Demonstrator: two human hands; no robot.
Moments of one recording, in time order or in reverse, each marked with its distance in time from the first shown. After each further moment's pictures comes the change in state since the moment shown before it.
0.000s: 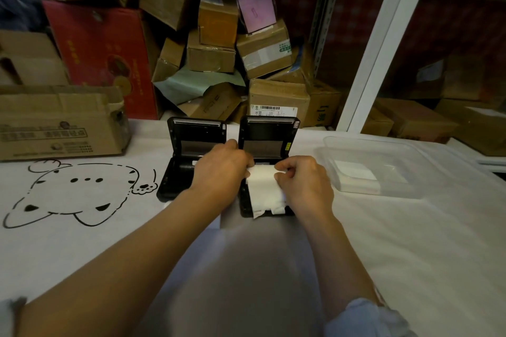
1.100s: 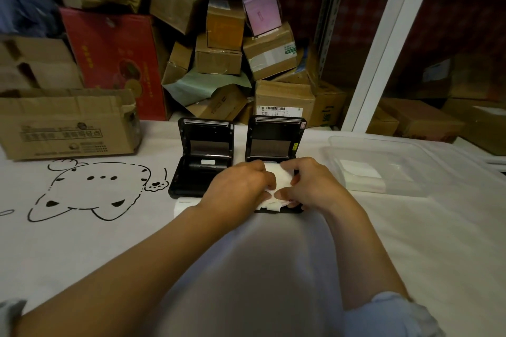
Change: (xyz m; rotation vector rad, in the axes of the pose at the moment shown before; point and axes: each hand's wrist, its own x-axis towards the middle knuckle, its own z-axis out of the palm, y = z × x) left_hand -0.032 0.014 -0.002 0.002 -0.017 0.274; right_hand -0.003 -0.011 -0.026 -0.046 -0.419 0.012
